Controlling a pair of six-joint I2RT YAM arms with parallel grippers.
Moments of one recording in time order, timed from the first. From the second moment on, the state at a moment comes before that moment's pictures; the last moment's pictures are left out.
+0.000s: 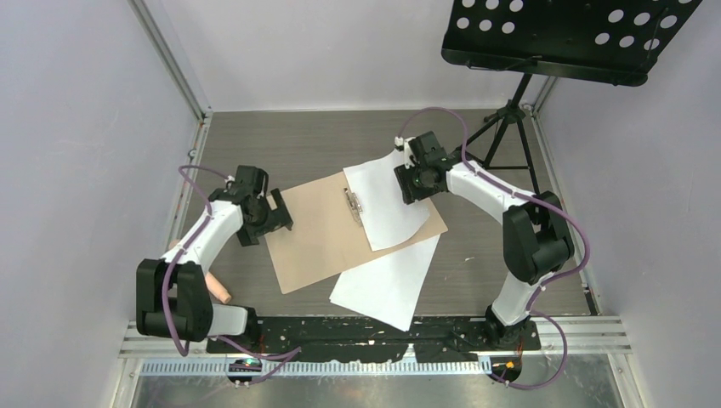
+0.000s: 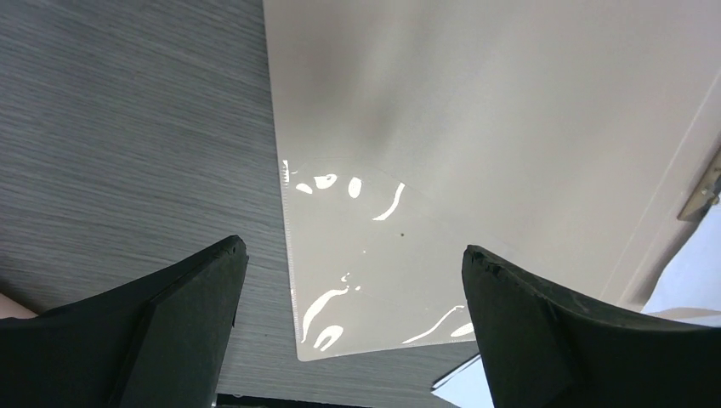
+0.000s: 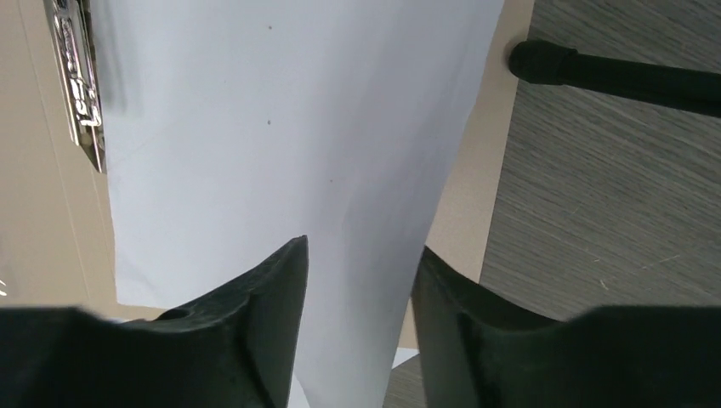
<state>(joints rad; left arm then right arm) -0.11 1.35 0.88 -0.74 -0.03 -0.56 0.46 1.75 1.27 -0.54 -0.04 0.04</state>
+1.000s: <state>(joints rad) -0.83 1.30 0.70 -0.62 0.18 -0.65 0.93 0.96 0.63 -0.69 0.23 0.85</state>
